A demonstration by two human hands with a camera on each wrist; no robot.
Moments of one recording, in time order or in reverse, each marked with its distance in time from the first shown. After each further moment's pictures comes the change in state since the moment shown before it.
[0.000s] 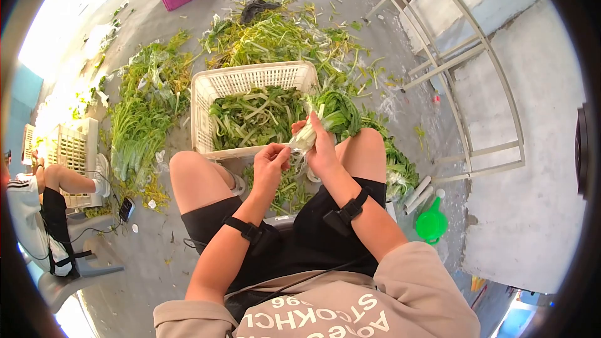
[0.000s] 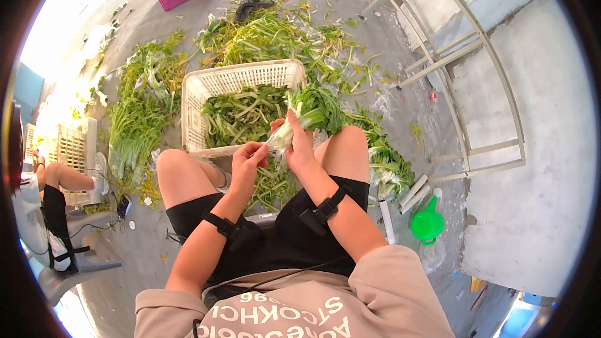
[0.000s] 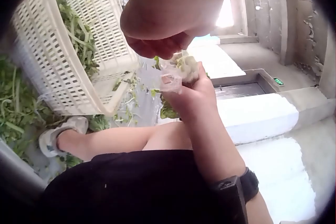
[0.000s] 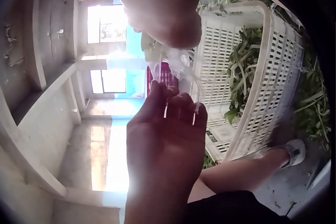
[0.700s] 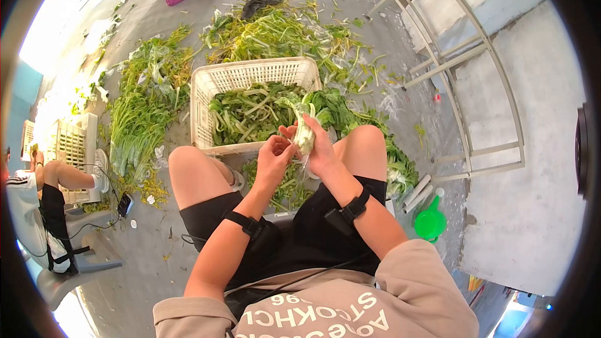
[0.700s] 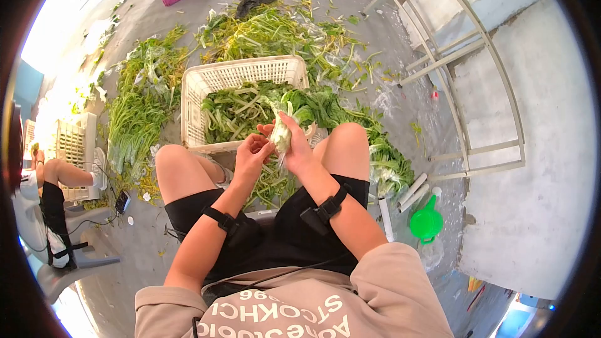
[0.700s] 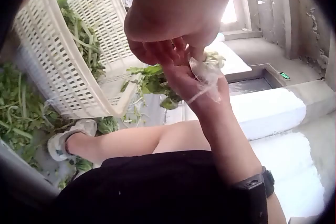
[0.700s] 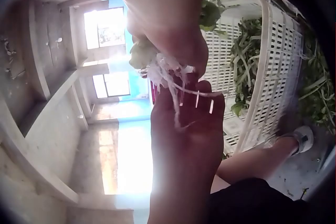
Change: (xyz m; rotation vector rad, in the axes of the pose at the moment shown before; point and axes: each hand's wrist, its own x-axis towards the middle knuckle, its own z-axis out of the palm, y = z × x) left_hand 0.009 -0.009 0.004 0.198 -0.028 0.052; right_hand -0.011 -0.003 0.001 0.064 -0.128 0.331
